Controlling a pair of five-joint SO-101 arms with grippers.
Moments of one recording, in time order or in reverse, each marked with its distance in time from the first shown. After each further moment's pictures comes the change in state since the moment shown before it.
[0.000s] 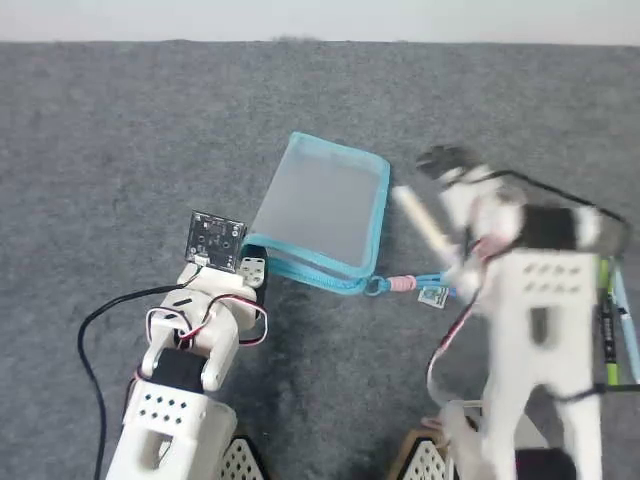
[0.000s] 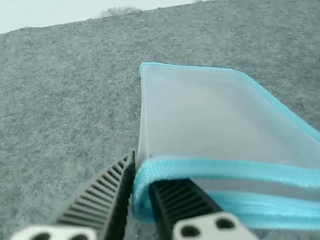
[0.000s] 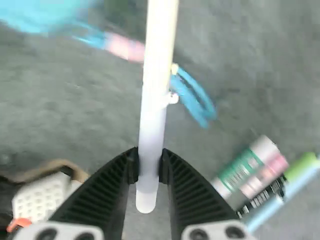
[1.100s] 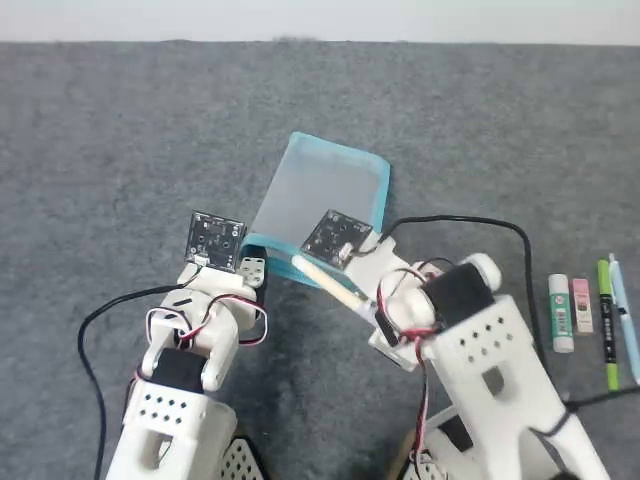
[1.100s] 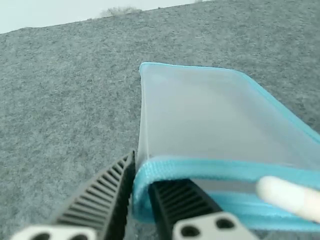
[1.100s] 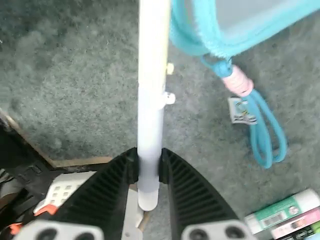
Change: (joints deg) left arm 0.0 0.0 0.0 0.0 0.0; right arm -24.4 -7.2 10.8 0.0 -10.4
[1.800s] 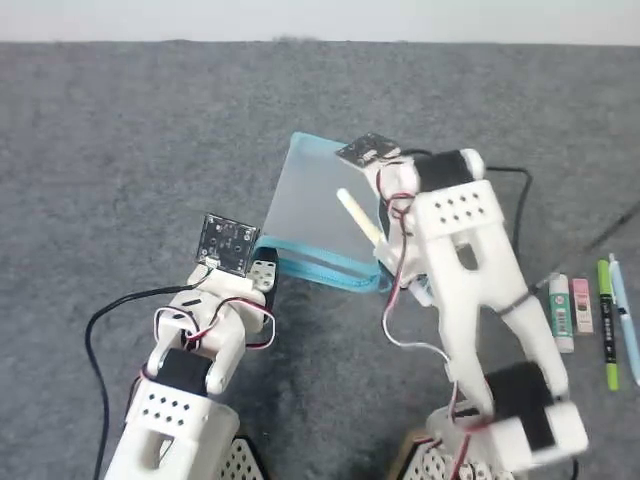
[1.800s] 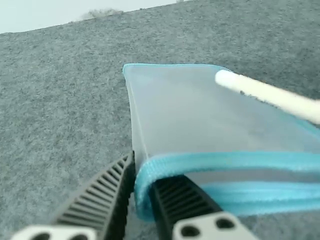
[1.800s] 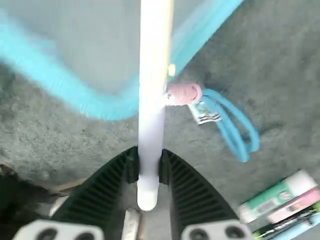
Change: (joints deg) left arm 3.5 0.0 0.0 0.0 0.1; right arm 13.2 27.5 -23.6 0.0 -0.4
